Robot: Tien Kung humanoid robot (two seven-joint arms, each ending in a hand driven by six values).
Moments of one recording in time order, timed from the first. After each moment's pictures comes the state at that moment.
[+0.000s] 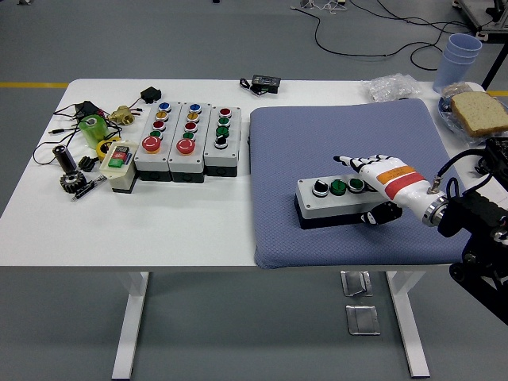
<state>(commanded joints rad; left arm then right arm) -0.06 0.00 -1.22 -0.18 1.61 0.08 0.30 0.60 -0.45 0.71 1.18 -2.01 -0.14 0.05</state>
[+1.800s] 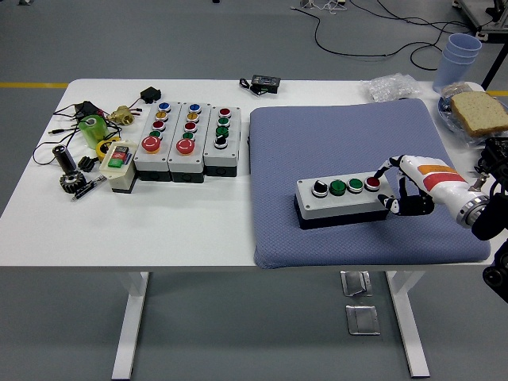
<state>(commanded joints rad) -0.08 0.01 -1.21 -0.18 1.60 0.09 0.29 0.47 -0.54 0.87 1.40 -1.83 -0.05 -0.16</state>
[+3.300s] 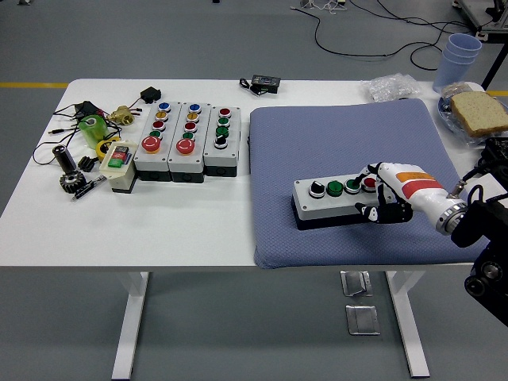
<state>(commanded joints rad) -0.07 0.00 -1.21 -0.18 1.61 0.08 0.30 0.49 -0.50 0.80 1.43 -1.82 -0.08 -0.17</state>
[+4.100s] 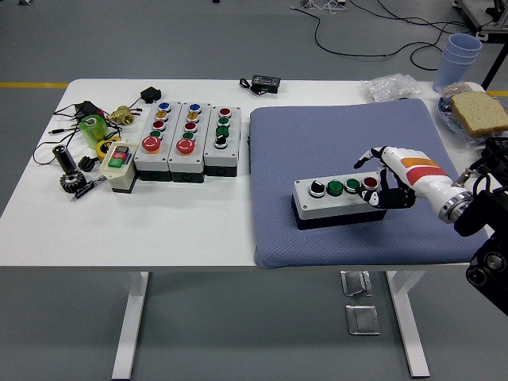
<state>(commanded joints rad) -0.08 0.01 -1.21 -0.18 1.60 0.08 0.29 0.49 -0.51 0.86 1.45 -1.70 -0.20 -0.12</state>
